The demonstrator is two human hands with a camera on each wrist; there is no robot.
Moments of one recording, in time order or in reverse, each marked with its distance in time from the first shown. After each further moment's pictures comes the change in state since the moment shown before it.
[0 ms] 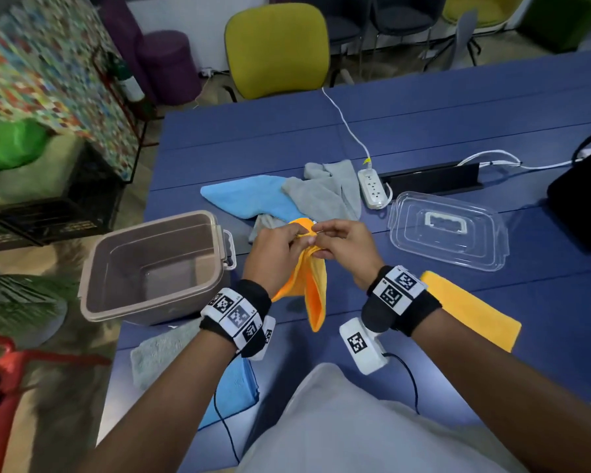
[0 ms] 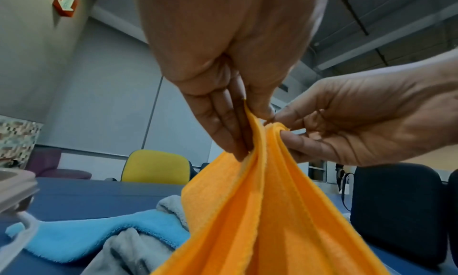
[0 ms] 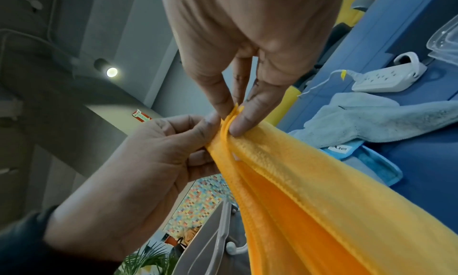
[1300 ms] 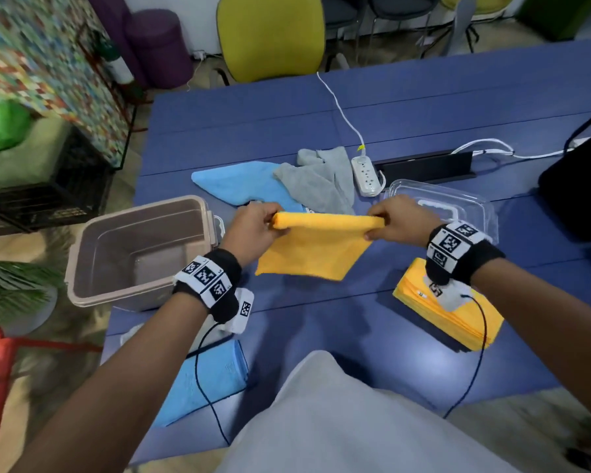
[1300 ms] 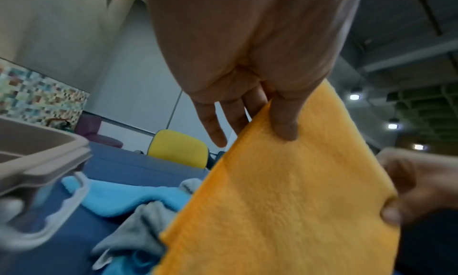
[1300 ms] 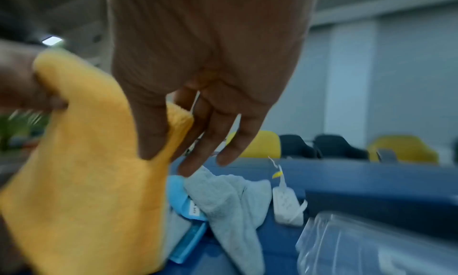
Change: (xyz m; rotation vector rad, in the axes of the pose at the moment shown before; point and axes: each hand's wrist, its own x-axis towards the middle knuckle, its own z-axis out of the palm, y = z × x) left_hand 0.022 -0.037 -0.009 -0.085 -0.112 0.052; right_hand 0.036 -0.016 -0.121 -1.266 -0.340 -0.263
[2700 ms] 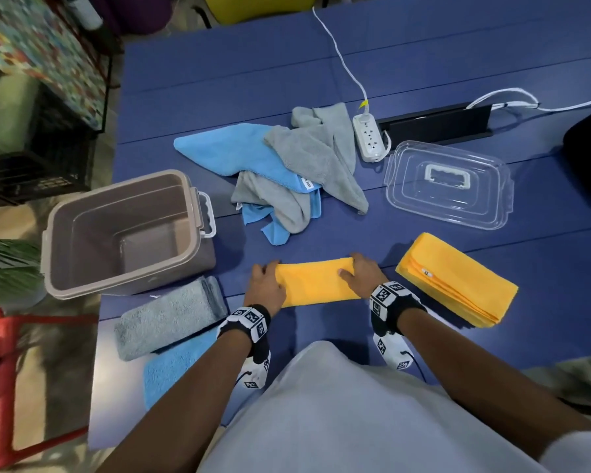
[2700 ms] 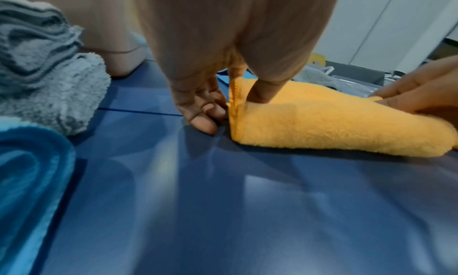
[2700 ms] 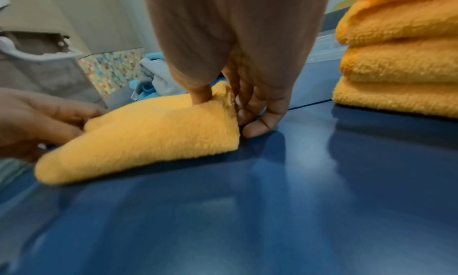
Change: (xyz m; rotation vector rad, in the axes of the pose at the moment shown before) left_hand -0.076 -0.104 0.144 0.224 -0.241 -0.594; right_hand 0.000 0.010 0.209 0.301 -0.179 0.494
